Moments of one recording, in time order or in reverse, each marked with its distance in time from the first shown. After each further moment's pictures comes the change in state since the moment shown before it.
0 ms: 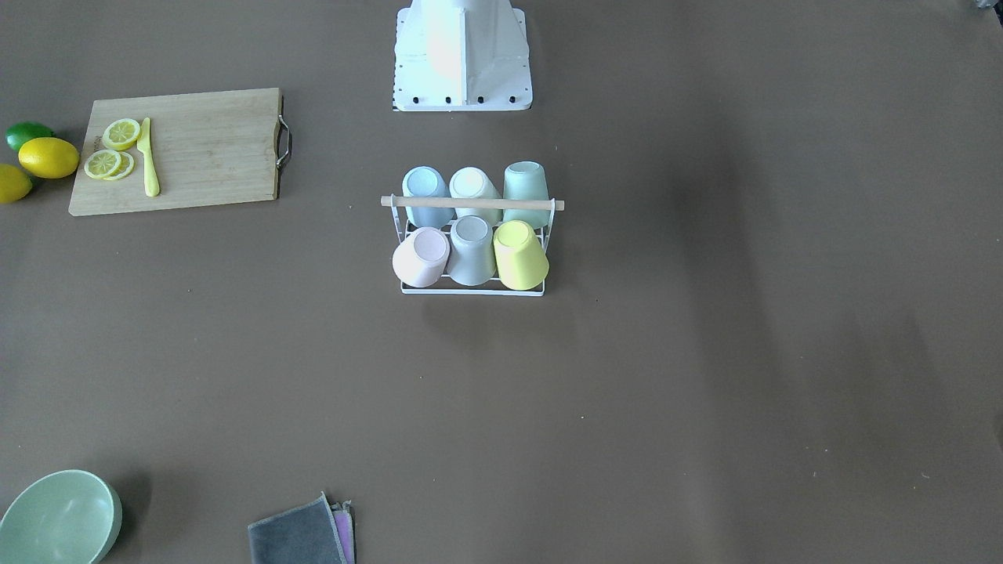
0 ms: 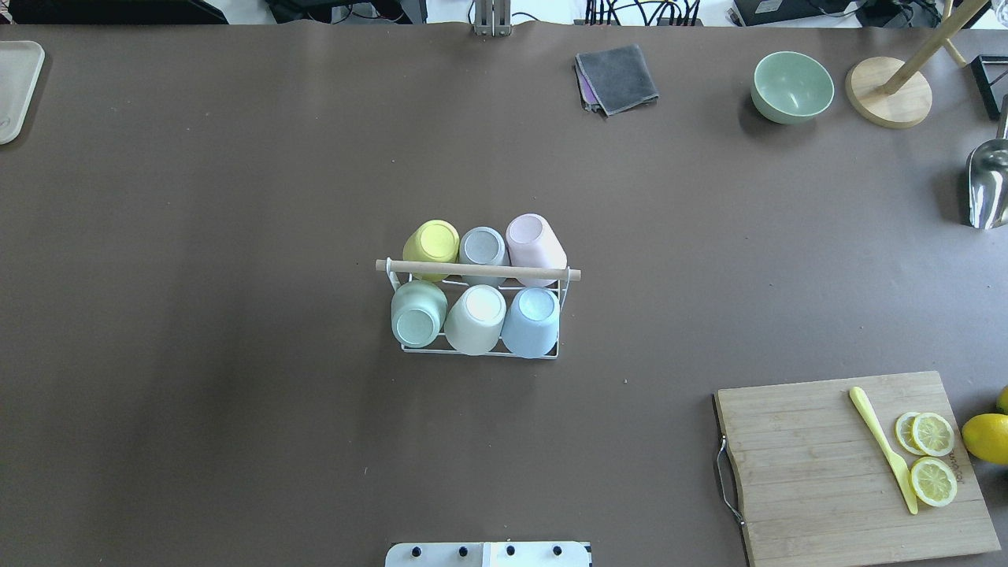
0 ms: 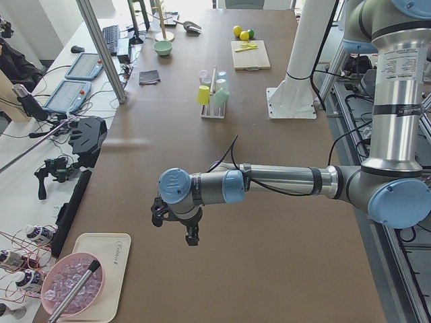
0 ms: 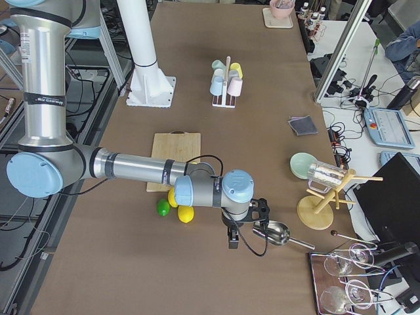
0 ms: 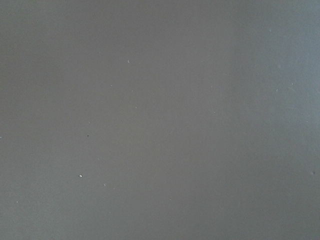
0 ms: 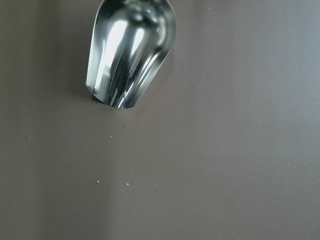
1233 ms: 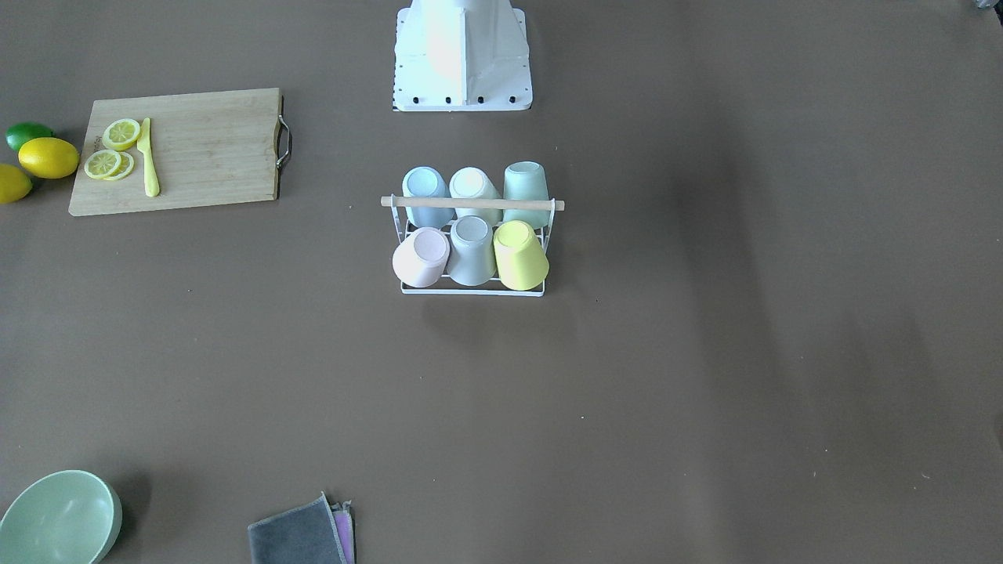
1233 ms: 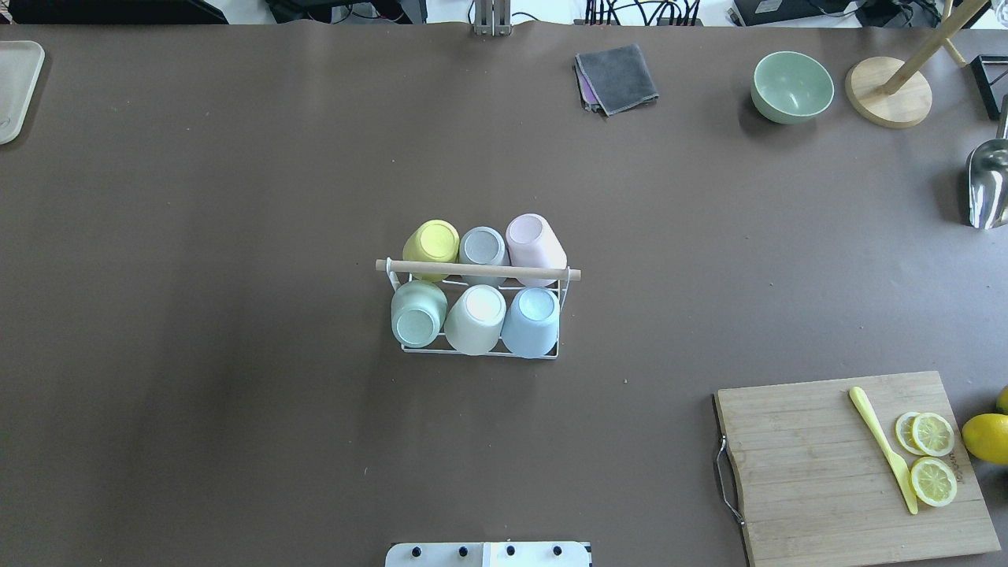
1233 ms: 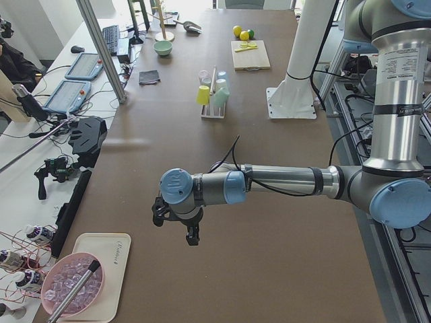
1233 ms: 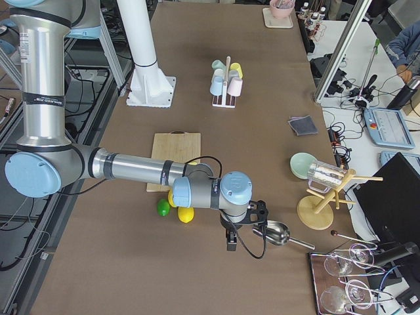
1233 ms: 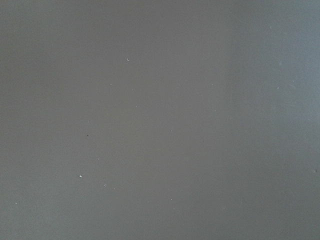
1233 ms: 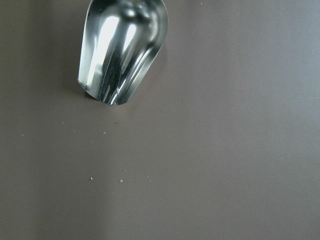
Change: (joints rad) left arm 0.001 0.005 -0.007 -0.010 -0.008 -0.001; right arm 0.008 -0.007 -0.001 0.000 -0.007 -0.003
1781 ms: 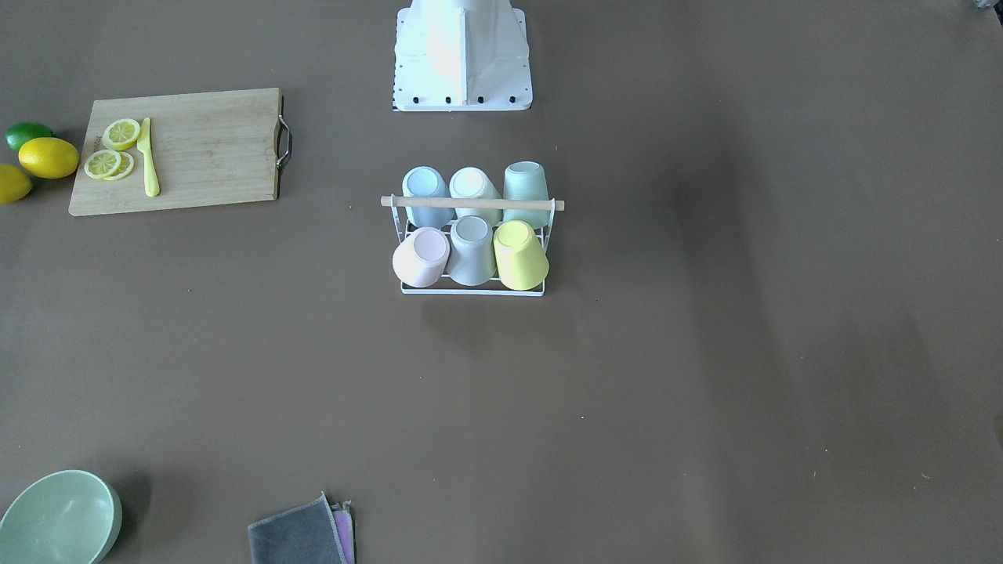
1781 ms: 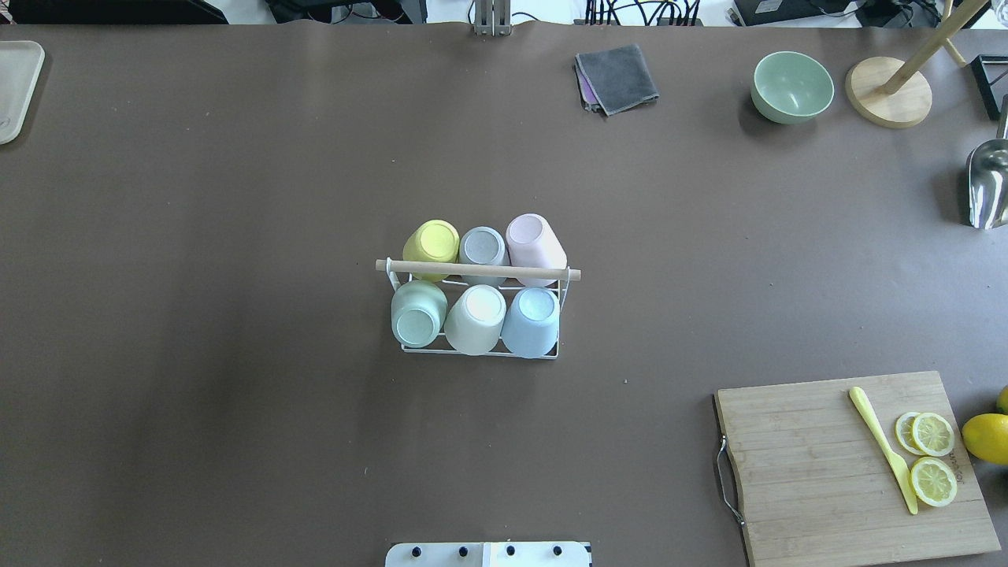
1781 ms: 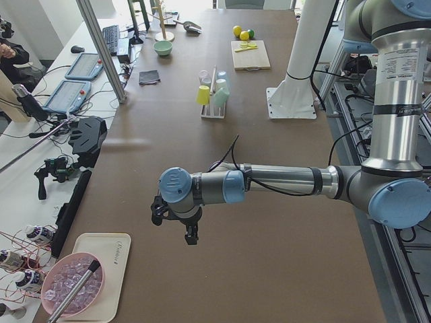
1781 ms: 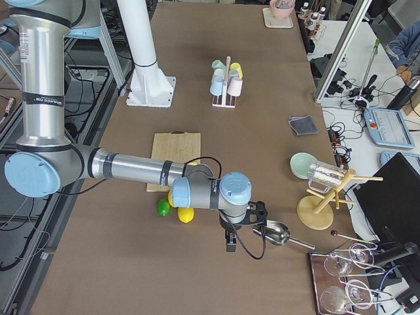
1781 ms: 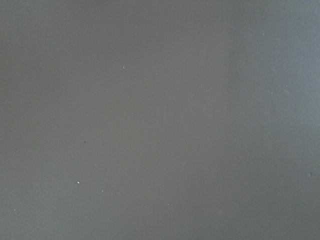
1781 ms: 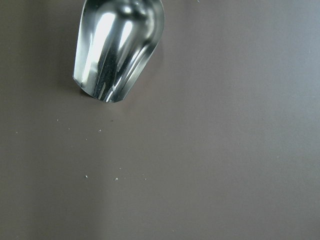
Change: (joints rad) left arm 0.000 -0.003 0.001 -0.001 0.001 0.000; right arm 0.000 -0.005 -0.002 0.002 -0.016 -0.007
